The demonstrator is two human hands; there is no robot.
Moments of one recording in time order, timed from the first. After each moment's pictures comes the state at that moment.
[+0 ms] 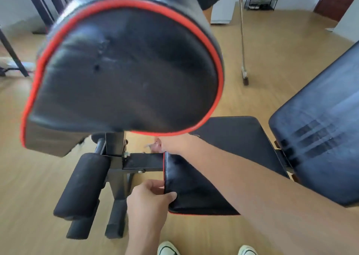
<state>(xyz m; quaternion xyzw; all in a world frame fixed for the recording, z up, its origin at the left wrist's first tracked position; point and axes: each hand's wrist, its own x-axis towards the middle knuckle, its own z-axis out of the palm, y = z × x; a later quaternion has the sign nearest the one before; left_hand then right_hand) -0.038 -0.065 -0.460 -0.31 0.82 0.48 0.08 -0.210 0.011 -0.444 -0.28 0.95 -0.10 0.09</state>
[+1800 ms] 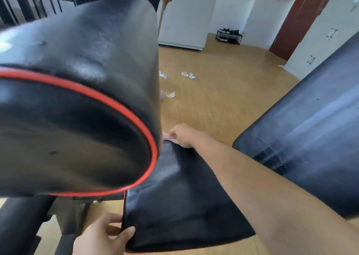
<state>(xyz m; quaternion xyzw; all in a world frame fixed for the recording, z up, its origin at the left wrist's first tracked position) -0.047 -0.071 -0.481 -0.24 0.88 0.41 0.08 -0.323 0.143 -0.470 -0.16 0.97 -0.04 0.16</state>
